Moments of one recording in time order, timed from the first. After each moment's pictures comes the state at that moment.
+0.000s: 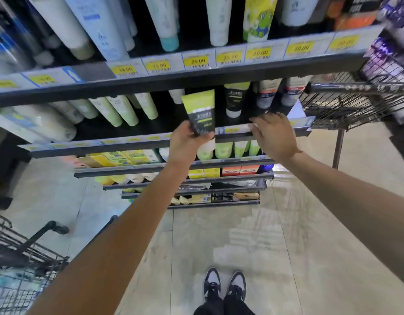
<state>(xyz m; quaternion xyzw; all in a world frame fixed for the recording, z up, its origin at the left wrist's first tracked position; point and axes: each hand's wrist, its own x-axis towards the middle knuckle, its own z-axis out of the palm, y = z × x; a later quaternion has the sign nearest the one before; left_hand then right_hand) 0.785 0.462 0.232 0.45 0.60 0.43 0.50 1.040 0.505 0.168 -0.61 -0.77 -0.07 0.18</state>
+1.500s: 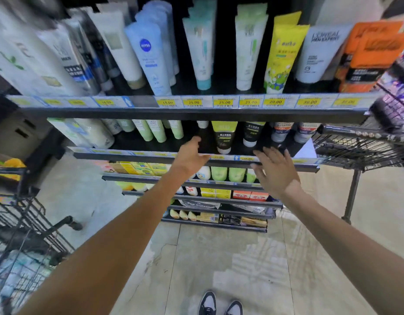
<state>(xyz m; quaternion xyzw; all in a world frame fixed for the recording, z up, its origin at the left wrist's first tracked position) 0.743 0.478 0.264 0.62 0.70 0.18 0.30 1.013 0.468 0.205 -0.61 -0.78 0.06 0.09</state>
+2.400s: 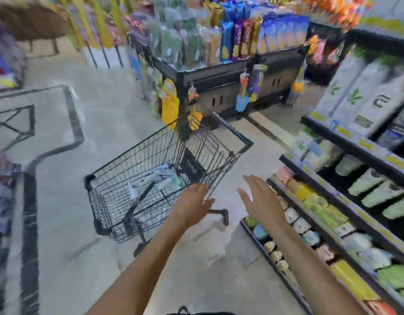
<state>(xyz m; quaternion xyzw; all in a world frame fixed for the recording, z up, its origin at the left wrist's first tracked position) 0.347 0.031 0.291 0.37 0.90 0.17 0.15 0.486 0.215 0.314 -0.24 -0.95 0.18 0.06</state>
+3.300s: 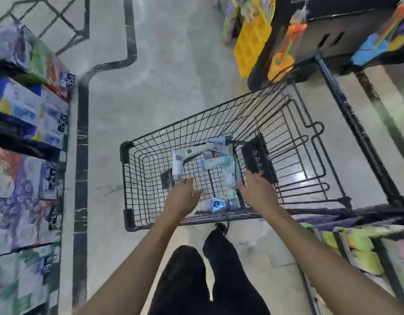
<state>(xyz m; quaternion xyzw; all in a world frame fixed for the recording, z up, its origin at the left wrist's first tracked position) 0.043 -0.042 0.112 0.06 0.94 0.17 0.29 0.079 0.198 0.135 -0.13 -0.95 0.17 -0.22</state>
